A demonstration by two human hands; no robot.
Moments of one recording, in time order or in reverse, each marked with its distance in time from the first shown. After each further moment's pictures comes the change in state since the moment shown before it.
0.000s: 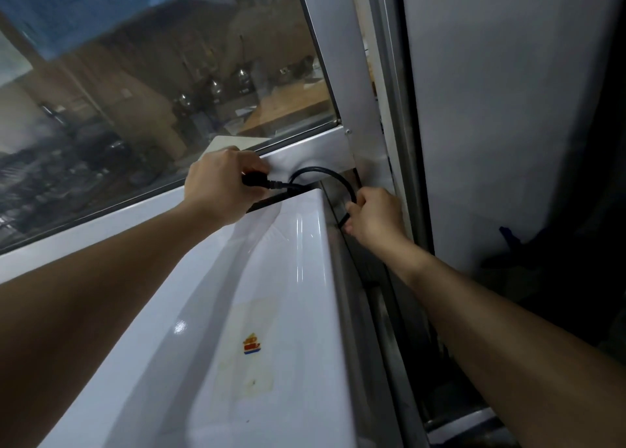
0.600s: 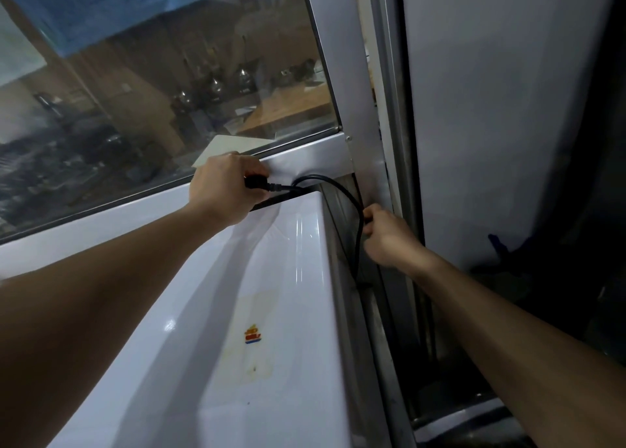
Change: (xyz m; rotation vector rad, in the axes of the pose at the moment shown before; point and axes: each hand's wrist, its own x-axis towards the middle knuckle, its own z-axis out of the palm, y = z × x) left_hand -0.004 0.001 -0.001 -0.037 -0.006 -0.042; right_hand -0.013 0.013 -0.031 -0.315 -0.313 0.006
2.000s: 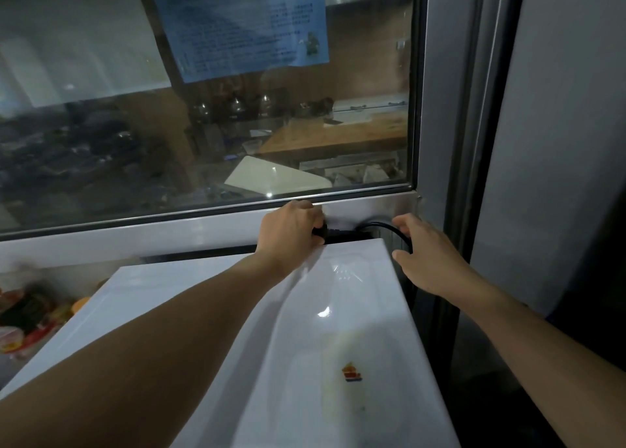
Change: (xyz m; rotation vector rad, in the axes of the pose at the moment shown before) left_hand -0.010 -0.041 0.013 -0.011 0.069 0.120; right_hand -0.029 -0.086 -0.018 -0.222 0.170 -0.228
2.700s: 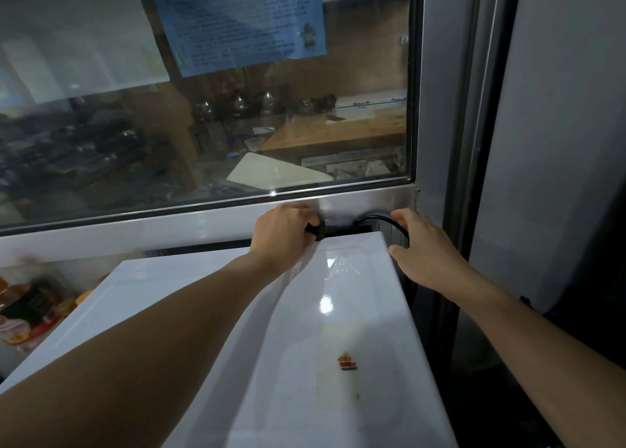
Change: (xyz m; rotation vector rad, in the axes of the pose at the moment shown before) left_hand -0.011 -0.004 0.004 -0.037 0.007 -0.023; right_hand -0.006 -0.003 0.001 0.038 -0.006 0.020
